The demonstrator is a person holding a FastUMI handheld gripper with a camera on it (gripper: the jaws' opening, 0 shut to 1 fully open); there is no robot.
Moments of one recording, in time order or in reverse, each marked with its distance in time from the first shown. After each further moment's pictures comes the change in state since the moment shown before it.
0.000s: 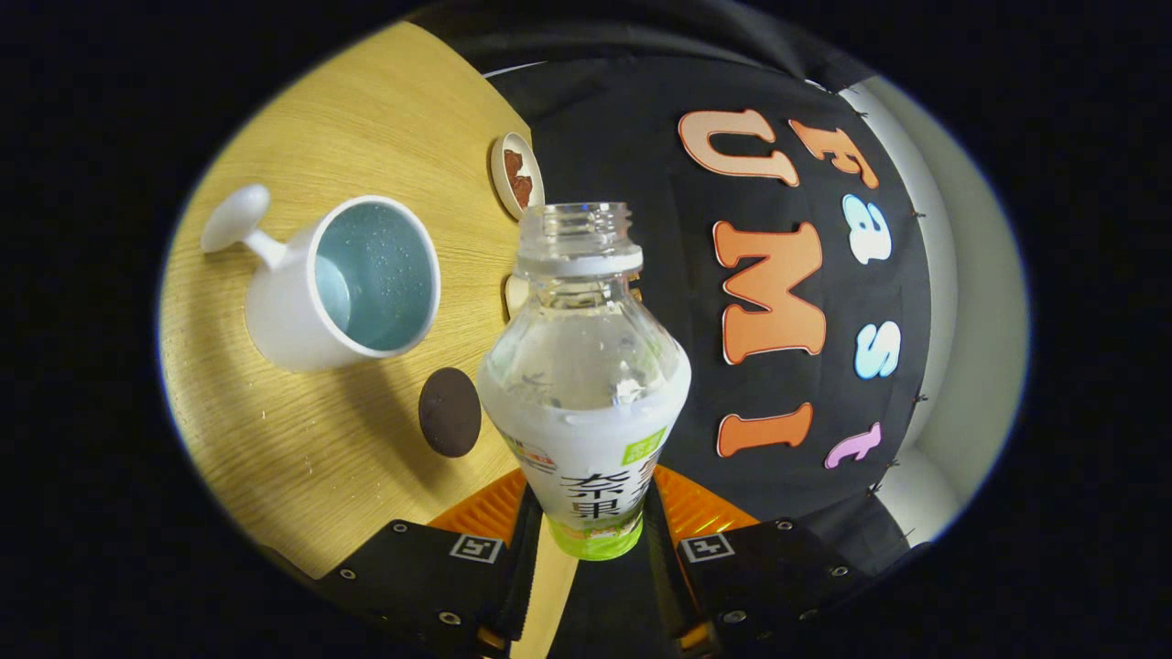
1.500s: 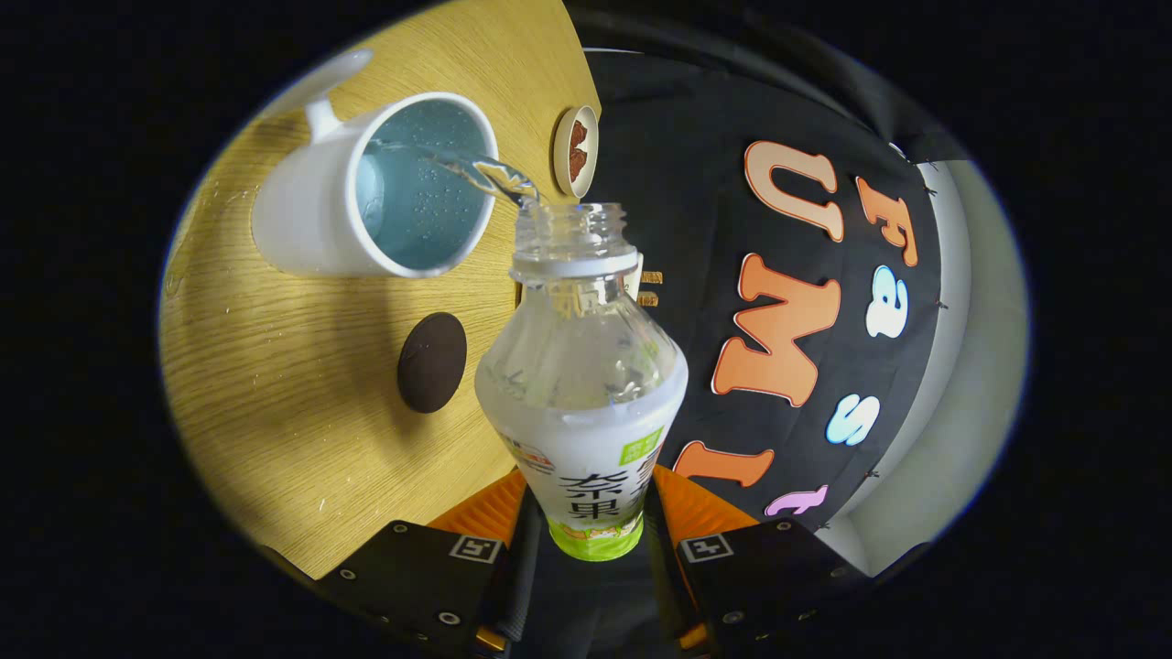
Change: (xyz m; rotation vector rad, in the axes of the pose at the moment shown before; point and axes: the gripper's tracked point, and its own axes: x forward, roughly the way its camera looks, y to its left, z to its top) arm 0.014 -0.006 -0.010 -0.274 0.025 -0.028
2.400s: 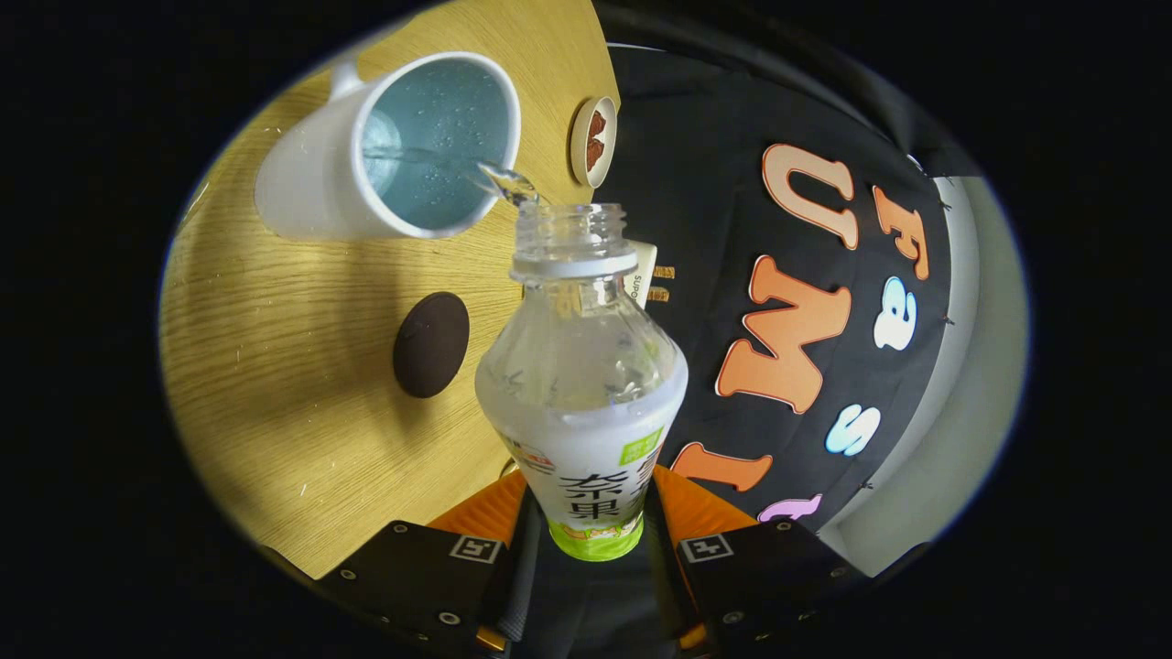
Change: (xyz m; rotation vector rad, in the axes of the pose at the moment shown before) arm 0.006 0.000 -0.006 -0.058 0.006 0.015
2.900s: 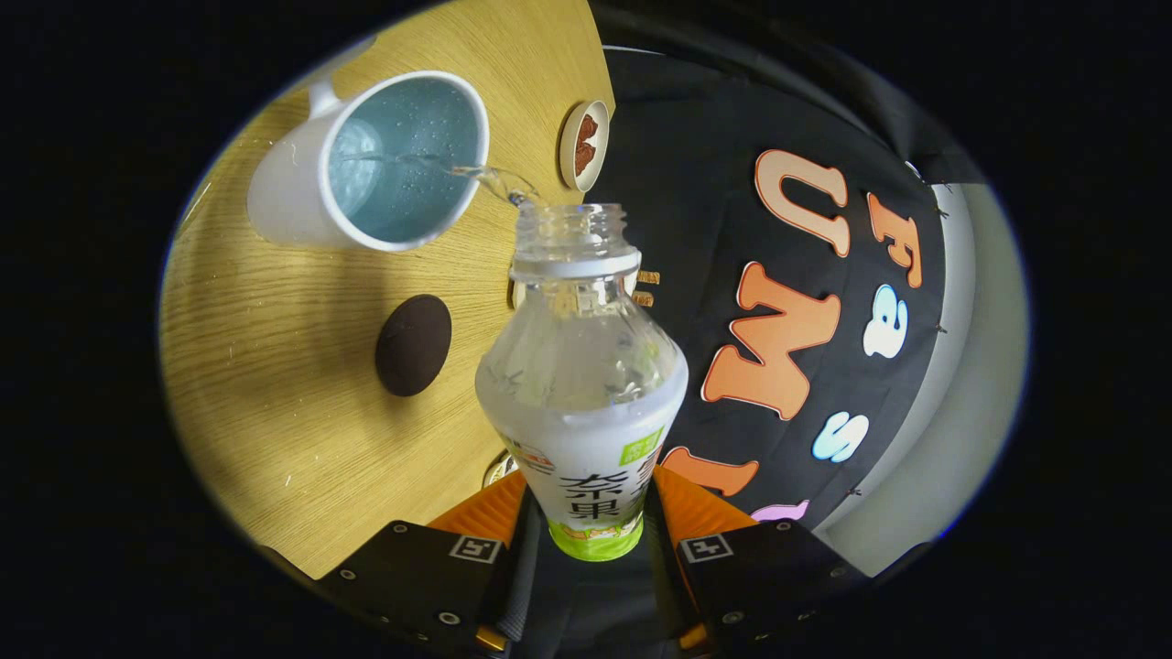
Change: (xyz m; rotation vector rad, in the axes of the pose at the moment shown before) arm -0.001 -0.016 0.003 -0.017 -0.009 -0.016
